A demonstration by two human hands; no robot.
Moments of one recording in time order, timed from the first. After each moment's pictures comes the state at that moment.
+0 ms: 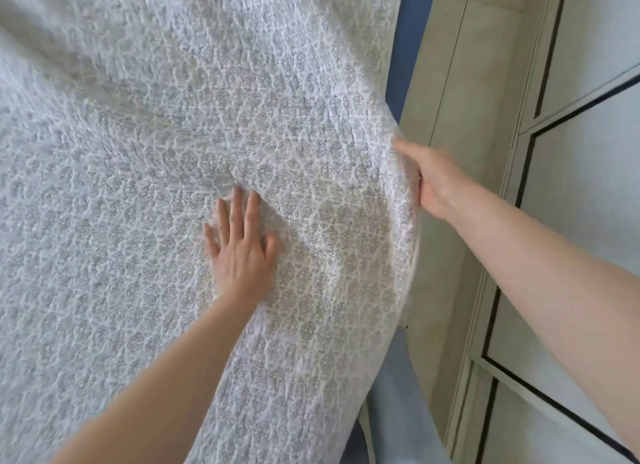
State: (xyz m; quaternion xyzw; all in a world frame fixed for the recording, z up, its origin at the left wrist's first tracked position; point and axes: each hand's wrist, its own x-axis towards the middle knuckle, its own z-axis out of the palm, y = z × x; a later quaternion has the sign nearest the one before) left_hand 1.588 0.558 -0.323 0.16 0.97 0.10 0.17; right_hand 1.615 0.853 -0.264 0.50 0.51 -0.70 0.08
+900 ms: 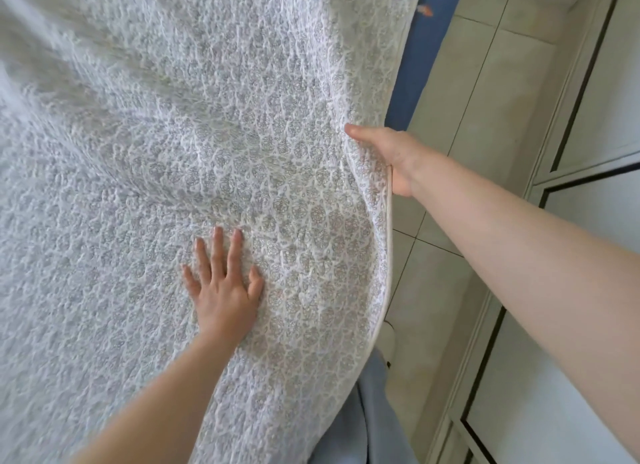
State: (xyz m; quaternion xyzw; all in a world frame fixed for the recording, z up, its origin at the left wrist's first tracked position) left_hand 1.572 0.609 -0.328 0.07 0.98 0.03 0.21; right_hand 1.488 0.922 -0.244 0.41 0.55 -0.70 0.20
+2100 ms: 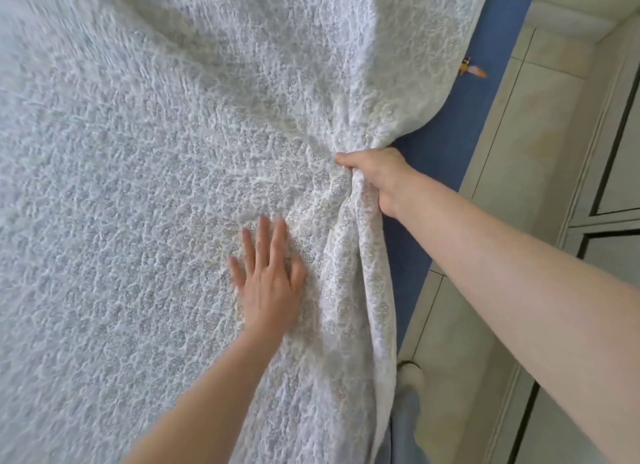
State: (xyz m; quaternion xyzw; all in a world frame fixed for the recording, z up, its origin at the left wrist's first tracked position) left_hand 1.457 0.652 -0.319 0.08 0.97 0.11 0.20; right_hand 1.375 0.873 -0.249 0.45 0.54 -0.70 0.14
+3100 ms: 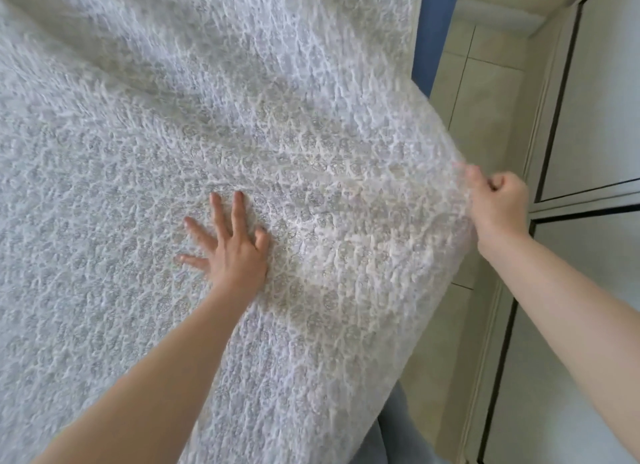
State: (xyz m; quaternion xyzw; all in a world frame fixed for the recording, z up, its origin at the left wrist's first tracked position) left_hand 1.389 0.716 -0.313 0.04 0.96 0.08 0.26; right_hand 1.497 1.034 -0.282 0.59 0.66 -0.45 -0.12
